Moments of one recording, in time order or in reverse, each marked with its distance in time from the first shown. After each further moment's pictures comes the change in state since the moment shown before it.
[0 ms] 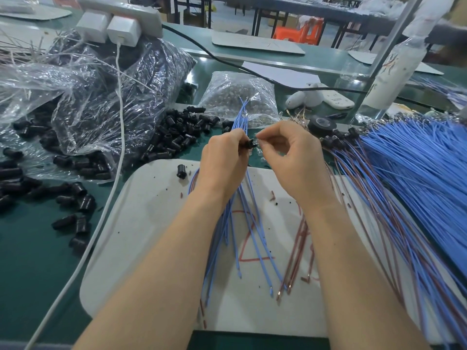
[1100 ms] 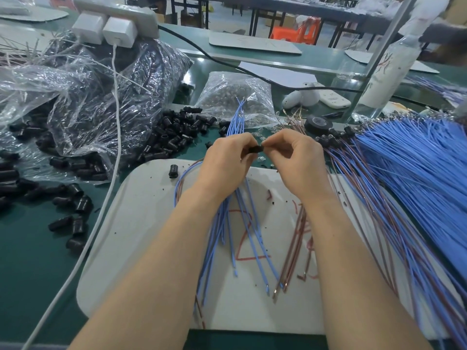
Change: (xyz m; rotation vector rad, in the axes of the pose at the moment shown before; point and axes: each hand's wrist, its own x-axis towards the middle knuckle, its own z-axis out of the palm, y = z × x) left_hand -0.001 0.001 -0.001 -0.041 -0.166 0.160; right_hand 0.003 0.022 -0.004 -0.066 -0.012 0.078
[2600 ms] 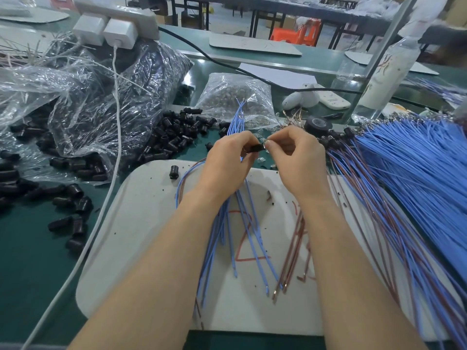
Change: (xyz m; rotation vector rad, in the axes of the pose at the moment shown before) left_hand 0.002 -0.002 0.006 -0.033 0.066 0.018; right_hand 0.001 -0.004 0.002 -0.020 0.116 0.041
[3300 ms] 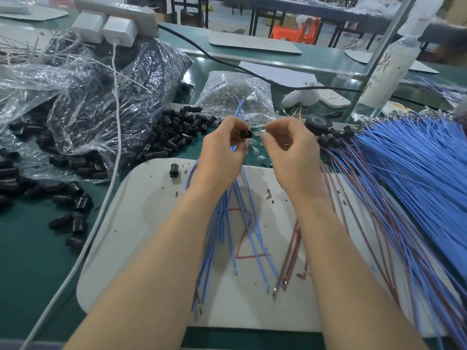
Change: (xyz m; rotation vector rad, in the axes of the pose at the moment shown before) left_hand 0.001 0.000 -0.006 -0.270 0.120 -0.150; right_hand -0.003 -0.008 0.009 0.178 0.049 -0.012
